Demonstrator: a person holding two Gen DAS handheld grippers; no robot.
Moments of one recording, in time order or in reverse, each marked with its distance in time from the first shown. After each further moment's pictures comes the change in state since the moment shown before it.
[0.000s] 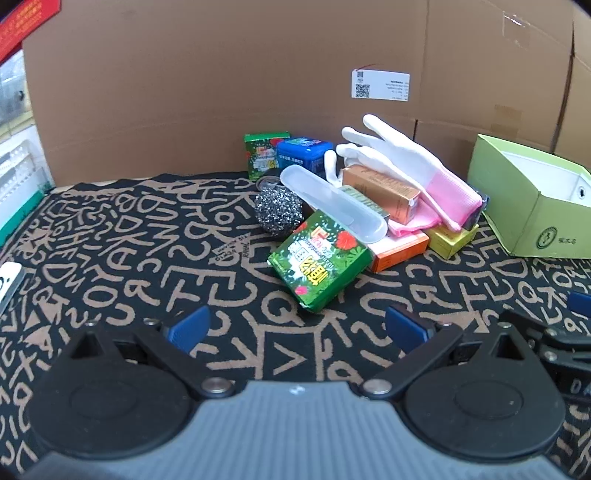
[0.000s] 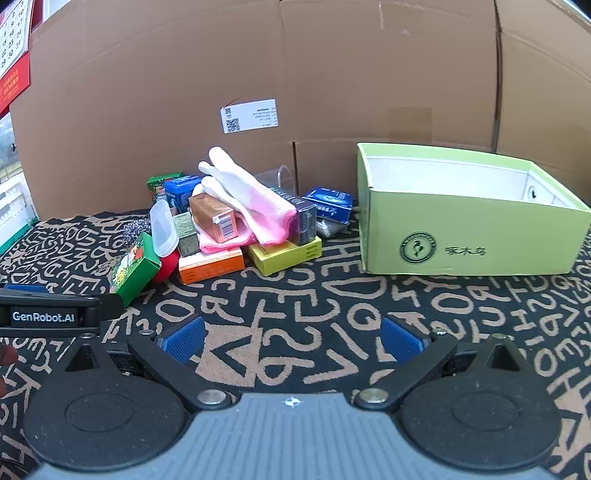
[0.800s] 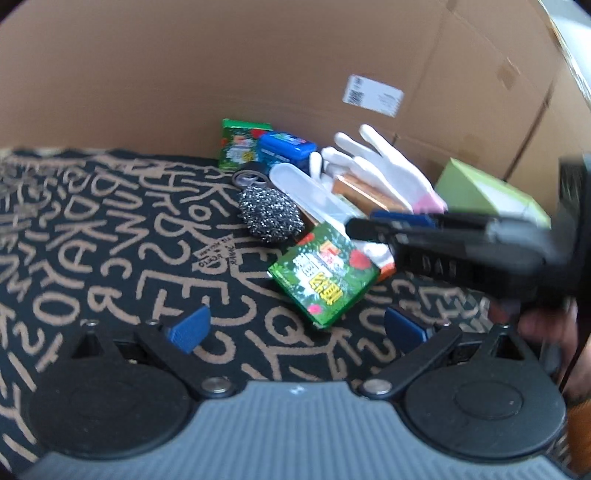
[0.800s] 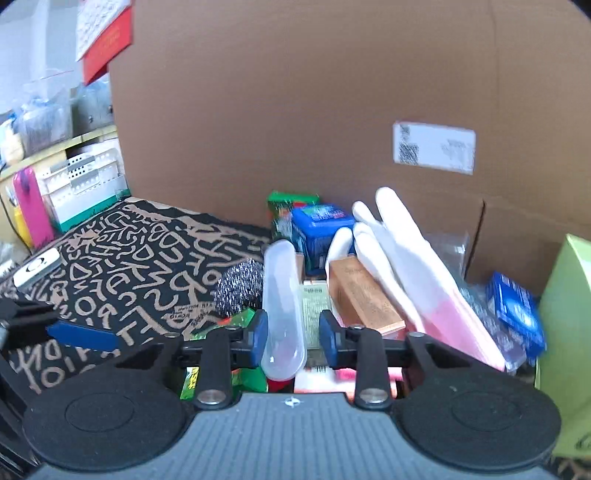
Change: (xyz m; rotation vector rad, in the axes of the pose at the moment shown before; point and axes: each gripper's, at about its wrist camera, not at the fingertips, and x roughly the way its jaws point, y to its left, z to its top) left arm 0.032 0.067 0.015 -0.122 0.041 -0.308; right arm 0.101 0.081 0.071 -0.275 -0.002 0.373
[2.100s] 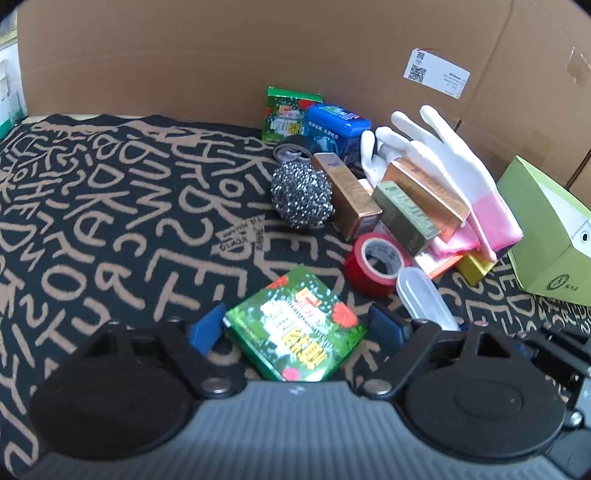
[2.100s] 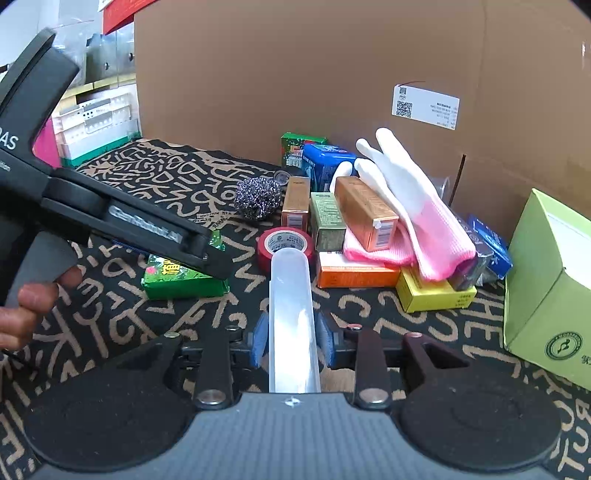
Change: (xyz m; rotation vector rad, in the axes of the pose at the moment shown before) left arm 0.036 -0.017 0.009 -0.074 0.095 0.208; right arm -0.041 0.021 -0.049 -0.068 0.119 -0.051
